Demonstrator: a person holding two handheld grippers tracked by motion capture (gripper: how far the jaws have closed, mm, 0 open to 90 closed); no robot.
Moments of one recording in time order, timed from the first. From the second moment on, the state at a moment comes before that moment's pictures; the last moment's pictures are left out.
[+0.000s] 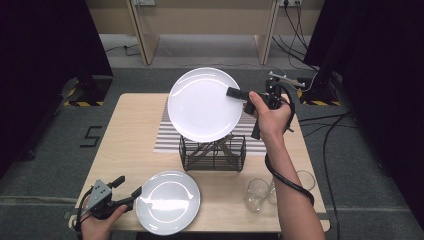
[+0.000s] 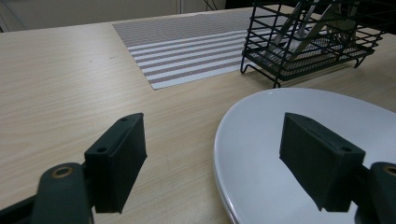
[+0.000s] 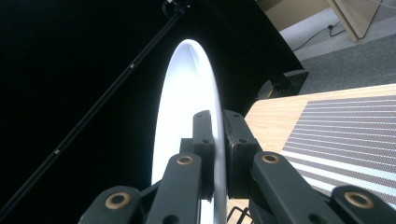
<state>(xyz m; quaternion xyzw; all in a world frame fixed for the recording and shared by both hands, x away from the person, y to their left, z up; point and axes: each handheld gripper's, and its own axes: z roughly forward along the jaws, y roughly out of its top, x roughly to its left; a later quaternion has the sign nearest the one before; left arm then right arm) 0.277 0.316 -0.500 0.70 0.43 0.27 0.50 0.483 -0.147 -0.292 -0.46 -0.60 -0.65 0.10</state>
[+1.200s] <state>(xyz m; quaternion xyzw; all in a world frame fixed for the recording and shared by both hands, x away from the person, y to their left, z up) 0.277 0.317 -0.501 0.70 0.43 0.27 0.50 0.502 -0.148 -0.292 -0.48 -0.58 -0.65 0.12</state>
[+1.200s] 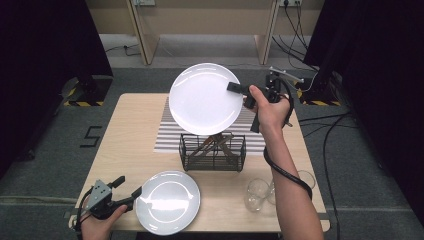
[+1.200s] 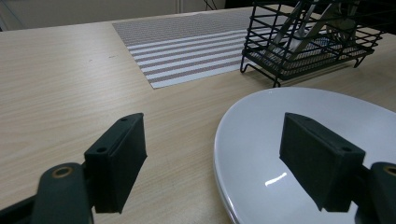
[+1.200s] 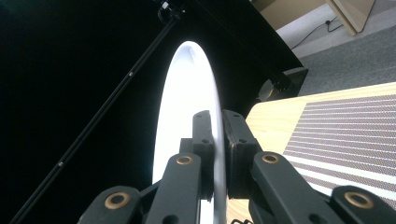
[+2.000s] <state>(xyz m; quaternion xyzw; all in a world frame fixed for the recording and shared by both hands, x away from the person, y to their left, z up) 0.277 0.318 -0.501 0.70 0.43 0.27 0.50 0.515 -0.147 -0.295 -0.50 -0.57 -0.64 0.13</state>
